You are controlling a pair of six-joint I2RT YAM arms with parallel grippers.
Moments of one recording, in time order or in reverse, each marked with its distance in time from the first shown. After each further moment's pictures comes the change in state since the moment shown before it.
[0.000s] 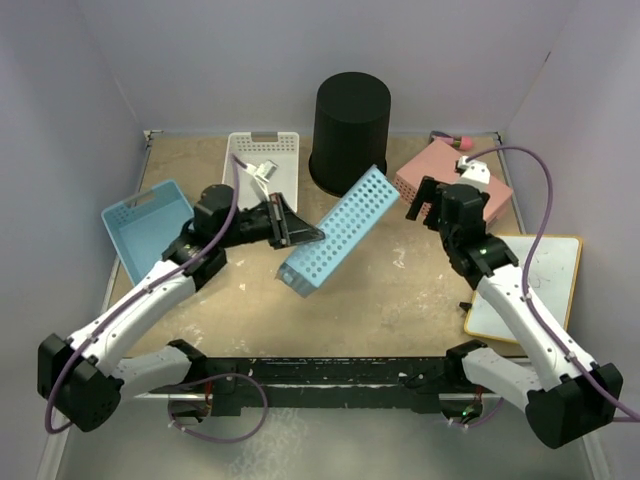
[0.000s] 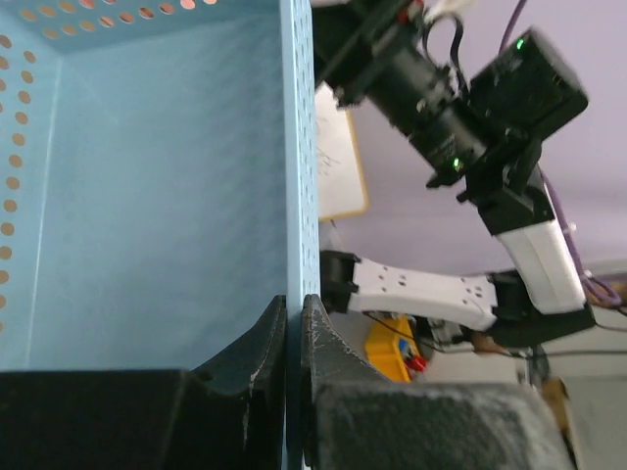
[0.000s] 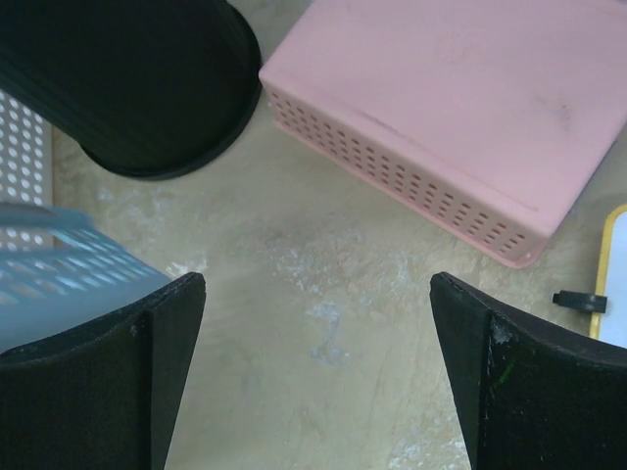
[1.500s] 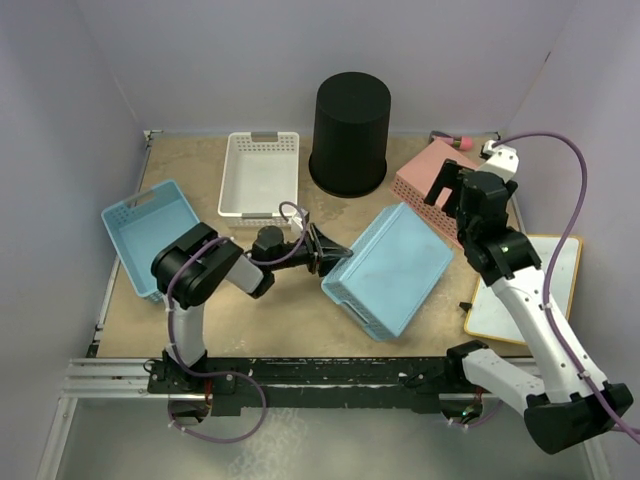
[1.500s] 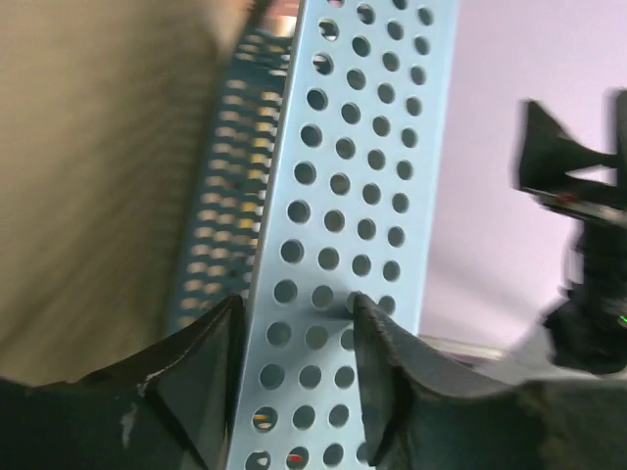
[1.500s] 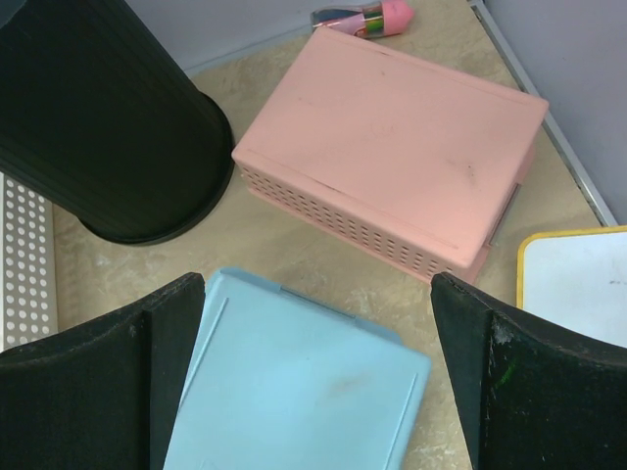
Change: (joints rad) left arm -0.097 0.906 -0.306 1.393 0.038 -0.748; right arm -0.048 -0.027 0.215 -0.146 0.093 -0.035
